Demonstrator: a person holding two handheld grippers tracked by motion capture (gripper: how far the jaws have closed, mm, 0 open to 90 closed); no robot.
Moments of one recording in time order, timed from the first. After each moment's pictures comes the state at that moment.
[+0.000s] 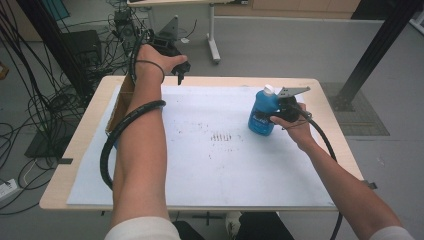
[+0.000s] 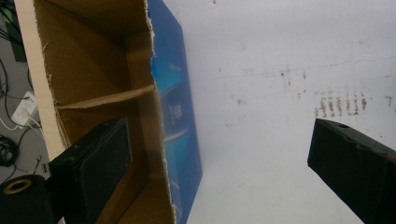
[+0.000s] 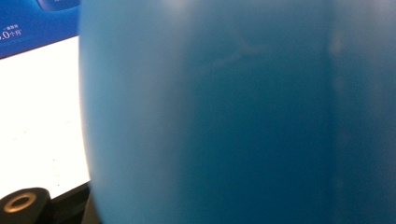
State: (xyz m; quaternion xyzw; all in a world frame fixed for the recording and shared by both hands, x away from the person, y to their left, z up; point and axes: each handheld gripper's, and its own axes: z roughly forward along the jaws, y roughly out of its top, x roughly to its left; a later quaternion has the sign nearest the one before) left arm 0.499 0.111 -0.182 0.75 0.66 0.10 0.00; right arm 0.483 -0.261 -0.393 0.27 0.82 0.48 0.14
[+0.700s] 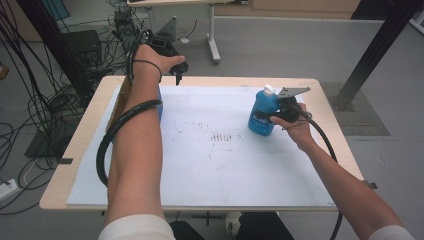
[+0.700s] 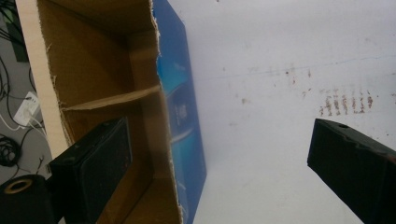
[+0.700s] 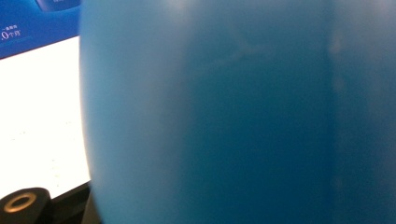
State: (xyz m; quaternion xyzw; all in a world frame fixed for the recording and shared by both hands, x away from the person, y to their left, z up) left arm 0.501 0.117 -0.183 0.75 0.66 0.10 0.00; right arm 0.482 -0.261 -0.393 0.27 0.82 0.49 0.14
